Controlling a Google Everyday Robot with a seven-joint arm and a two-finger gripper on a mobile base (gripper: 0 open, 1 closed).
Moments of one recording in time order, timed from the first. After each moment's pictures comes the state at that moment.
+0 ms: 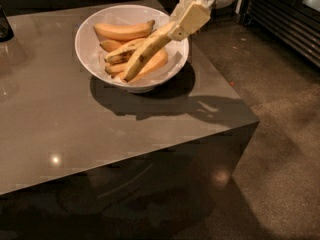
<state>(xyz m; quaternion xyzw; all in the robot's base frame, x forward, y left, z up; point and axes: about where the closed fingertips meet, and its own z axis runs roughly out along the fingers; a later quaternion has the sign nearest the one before) 0.596 -0.058 1.020 -0.64 0.68 0.12 0.32</state>
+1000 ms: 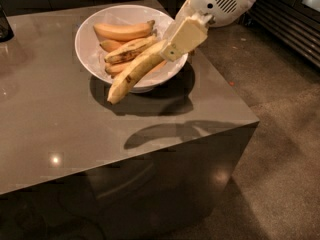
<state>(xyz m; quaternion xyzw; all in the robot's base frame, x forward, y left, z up) 0.518 -0.038 1.020 -0.60 0.72 0.16 0.31</state>
